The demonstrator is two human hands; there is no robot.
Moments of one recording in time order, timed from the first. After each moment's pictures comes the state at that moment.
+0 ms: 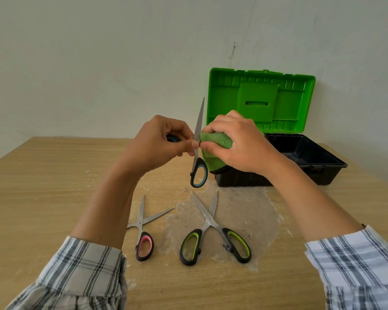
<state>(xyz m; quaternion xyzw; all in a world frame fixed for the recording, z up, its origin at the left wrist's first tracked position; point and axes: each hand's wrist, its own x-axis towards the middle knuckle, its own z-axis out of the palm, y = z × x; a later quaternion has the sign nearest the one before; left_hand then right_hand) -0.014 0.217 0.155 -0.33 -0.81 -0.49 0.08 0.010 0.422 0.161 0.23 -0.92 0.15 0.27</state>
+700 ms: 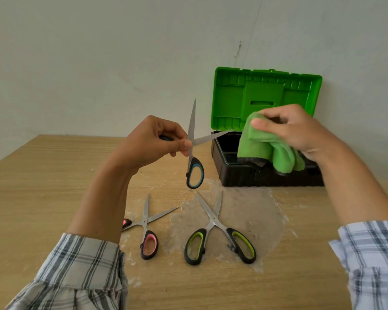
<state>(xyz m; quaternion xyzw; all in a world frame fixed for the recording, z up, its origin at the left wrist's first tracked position) -0.020 0.197 0.156 -0.29 -0.81 -0.51 0.02 0.018 0.492 0.189 0.12 -0.88 0.45 0.14</state>
